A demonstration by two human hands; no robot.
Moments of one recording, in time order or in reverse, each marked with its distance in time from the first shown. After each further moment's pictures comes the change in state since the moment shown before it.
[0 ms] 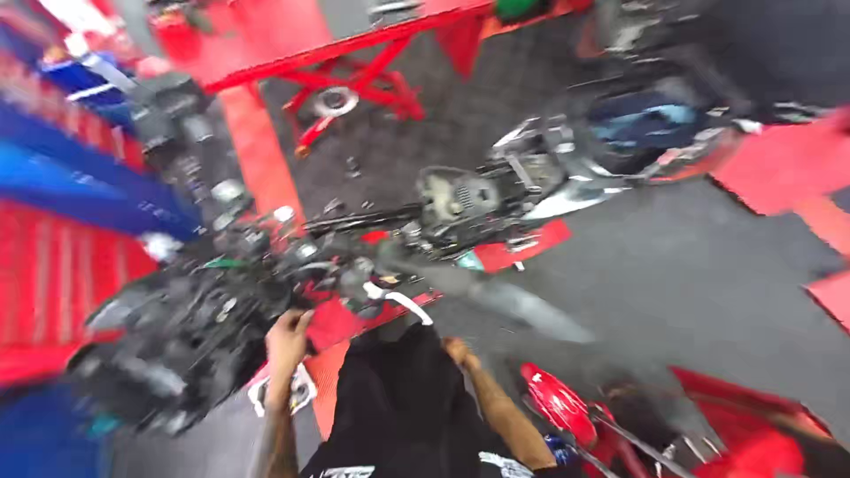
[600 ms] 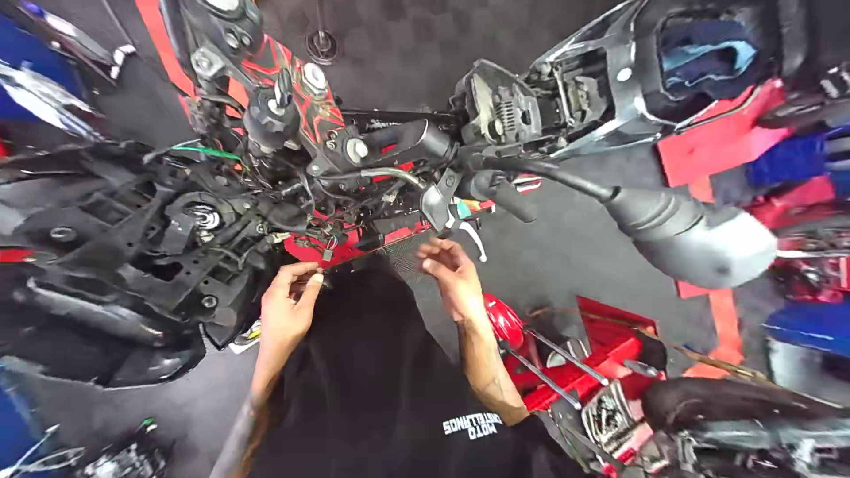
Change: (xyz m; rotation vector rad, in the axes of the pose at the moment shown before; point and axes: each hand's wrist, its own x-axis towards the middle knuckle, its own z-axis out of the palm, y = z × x) left_hand -0.028 -0.056 -0.035 -0.403 -0.142 0.168; right_hand -0.168 -0.239 0.059 0.750 0.195 -0.647
